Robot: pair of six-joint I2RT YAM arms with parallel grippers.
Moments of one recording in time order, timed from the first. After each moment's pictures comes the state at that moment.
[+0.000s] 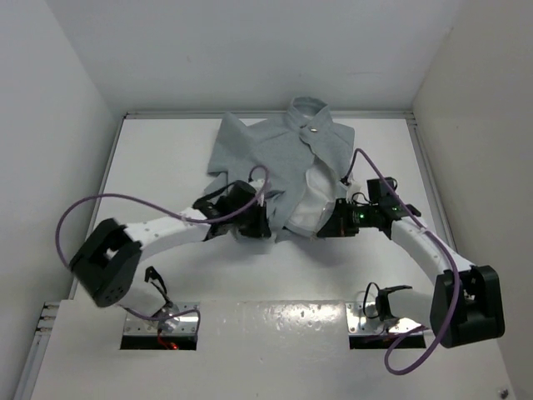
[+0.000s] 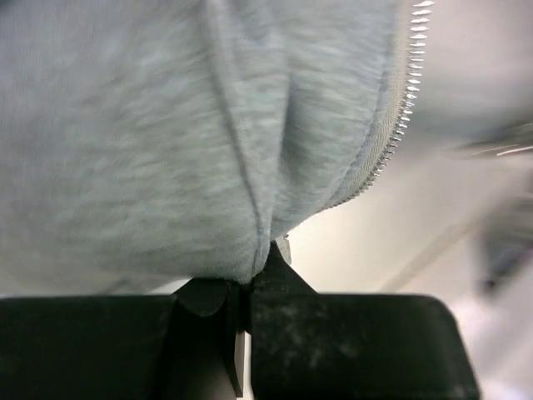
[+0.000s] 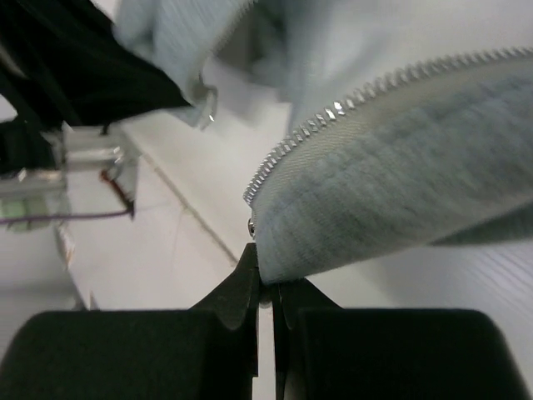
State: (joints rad) left arm -0.76 1.52 0.85 -0.18 0.15 -0.53; right arm 0.14 1.19 0.60 -0.40 -0.78 0.21
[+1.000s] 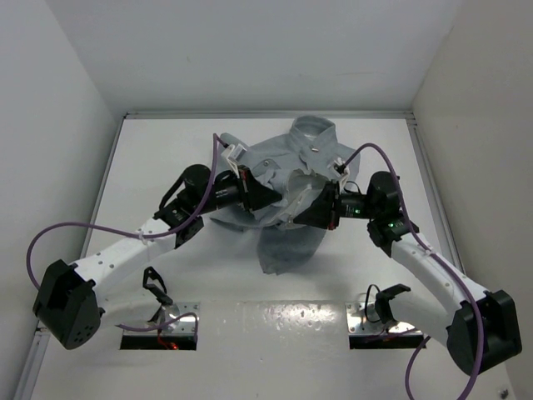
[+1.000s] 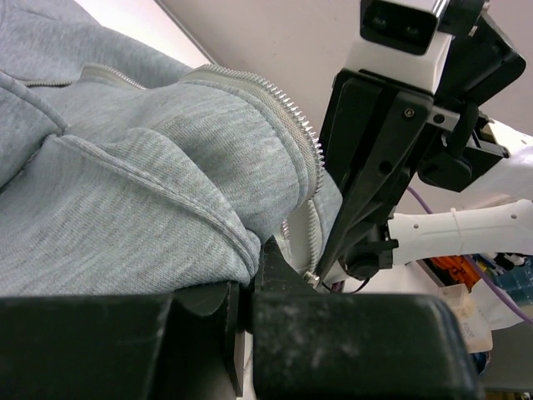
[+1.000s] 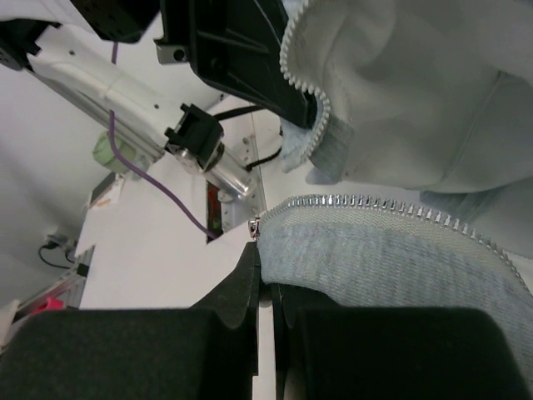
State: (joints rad) left arm -0.63 1.15 0.78 0.33 0.51 -0.66; right arm 0.35 1.02 0.55 0.33 -1.08 0.46
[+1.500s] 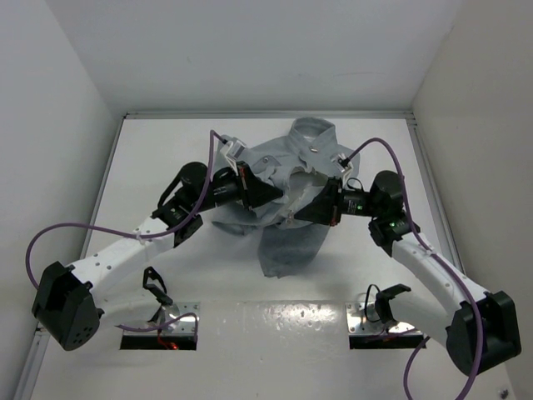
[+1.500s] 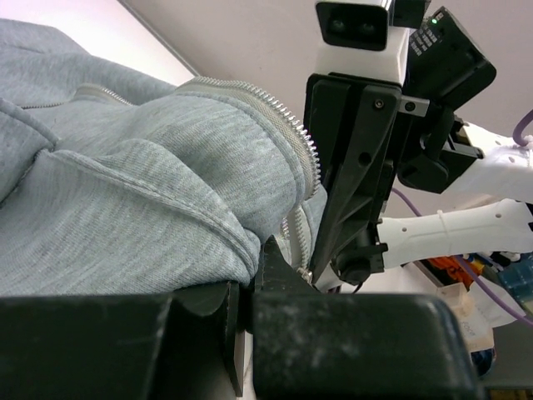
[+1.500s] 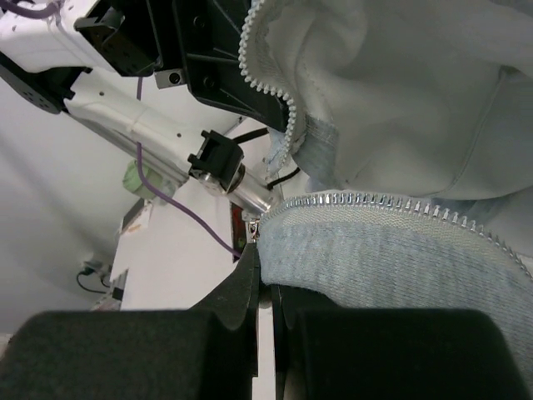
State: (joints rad) left arm -0.63 1.14 0.81 0.35 0.53 -0.66; right arm 0.34 1.02 0.55 0.43 -1.07 0.64
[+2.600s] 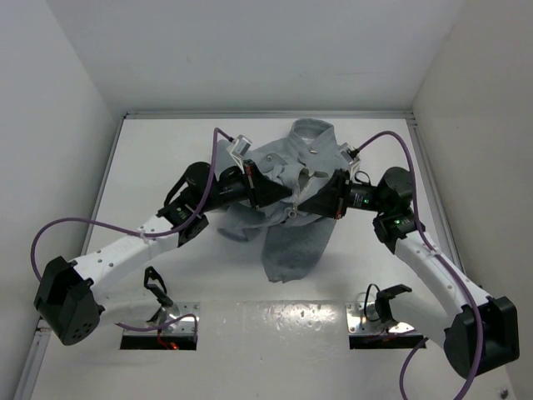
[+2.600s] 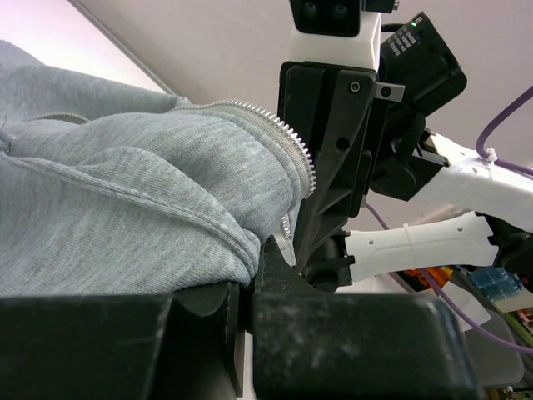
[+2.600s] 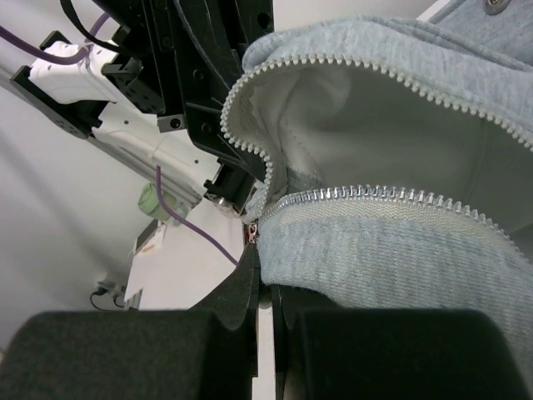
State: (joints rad) left arm -0.70 1.17 0.85 0.39 0.50 -0.72; right arm 0.29 1.00 0.60 0.47 -1.08 0.76
